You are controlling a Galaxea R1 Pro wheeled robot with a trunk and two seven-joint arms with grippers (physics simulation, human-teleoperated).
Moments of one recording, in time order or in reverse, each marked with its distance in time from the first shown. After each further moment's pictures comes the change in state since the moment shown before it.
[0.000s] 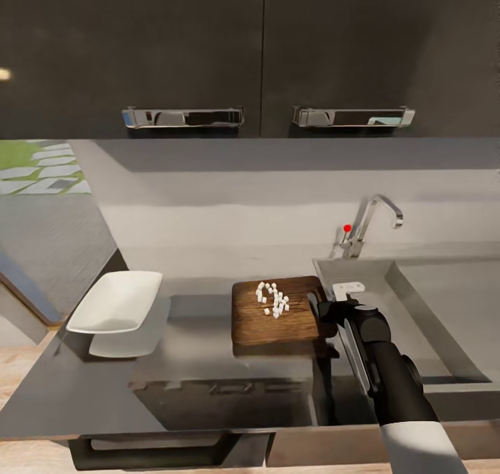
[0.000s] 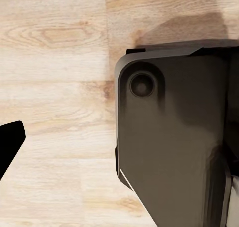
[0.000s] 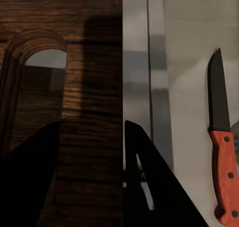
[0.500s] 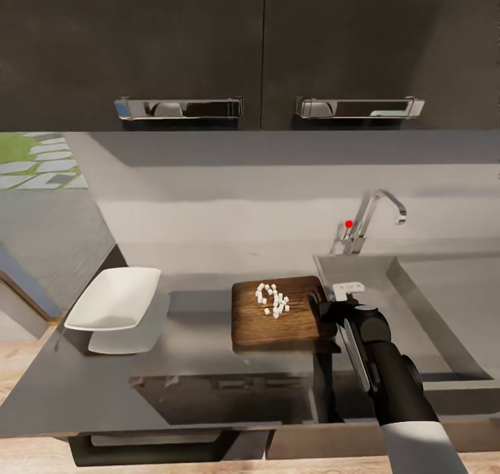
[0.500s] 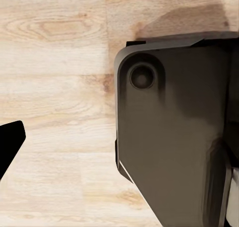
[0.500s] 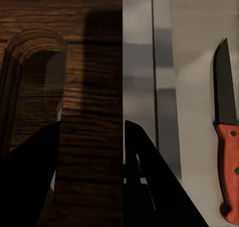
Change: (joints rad) left arm 0.000 0.000 0.000 0.000 0.000 0.000 0.000; right arm 0.000 0.000 0.000 0.000 0.000 0.000 0.001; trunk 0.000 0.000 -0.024
